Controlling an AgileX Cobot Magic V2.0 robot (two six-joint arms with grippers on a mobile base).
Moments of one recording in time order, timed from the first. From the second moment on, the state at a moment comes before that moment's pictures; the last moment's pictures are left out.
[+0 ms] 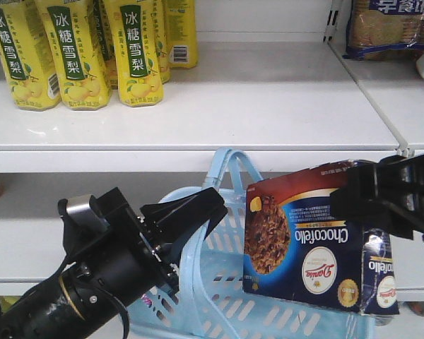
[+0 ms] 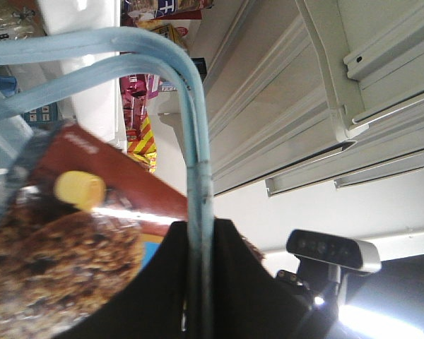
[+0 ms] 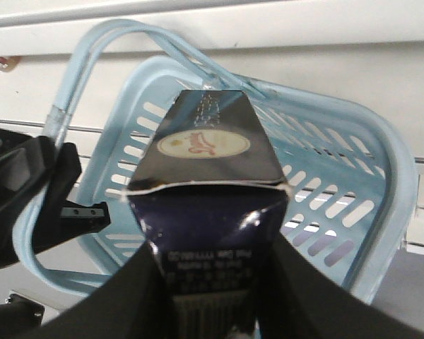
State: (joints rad) left arm -0.82 1.41 -0.44 0.09 -1.12 -1.70; right arm 0.55 0.97 -1.18 0.13 1.10 0.48
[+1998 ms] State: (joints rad) left arm -0.82 1.41 -0.44 0.09 -1.12 -1.70; right arm 0.55 1.38 -1.27 -1.44 0.46 1.41
